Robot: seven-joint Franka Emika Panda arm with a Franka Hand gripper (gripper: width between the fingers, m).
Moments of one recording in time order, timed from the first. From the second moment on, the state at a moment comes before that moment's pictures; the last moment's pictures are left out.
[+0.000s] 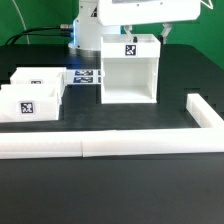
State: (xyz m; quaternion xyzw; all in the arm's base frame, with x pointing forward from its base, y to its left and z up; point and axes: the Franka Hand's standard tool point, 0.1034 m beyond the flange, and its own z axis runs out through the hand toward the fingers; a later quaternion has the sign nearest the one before) arm 0.413 0.086 0.100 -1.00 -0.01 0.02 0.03
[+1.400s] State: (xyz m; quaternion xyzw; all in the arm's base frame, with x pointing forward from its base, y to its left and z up) arm 0.474 0.092 0.101 -1.00 0.00 0.01 0.04
